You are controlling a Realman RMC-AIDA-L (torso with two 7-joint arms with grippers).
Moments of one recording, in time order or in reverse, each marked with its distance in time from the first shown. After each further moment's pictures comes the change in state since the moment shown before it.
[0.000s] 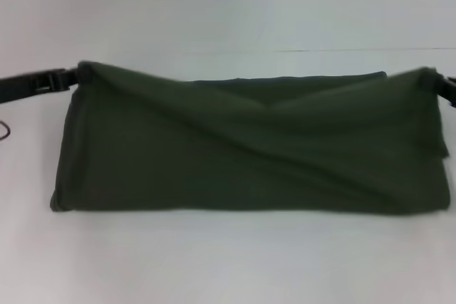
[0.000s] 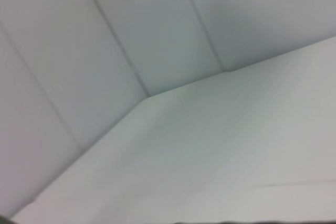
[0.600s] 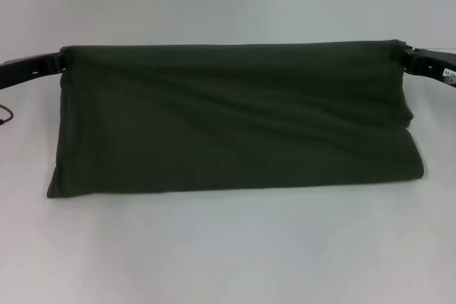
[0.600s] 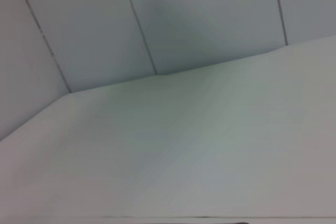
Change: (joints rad) left arm -0.050 -0.018 0.048 -0.089 -0.021 -0.384 0.021; right arm 0.152 0.023 -0.102 0.144 0.091 0.462 -0.103
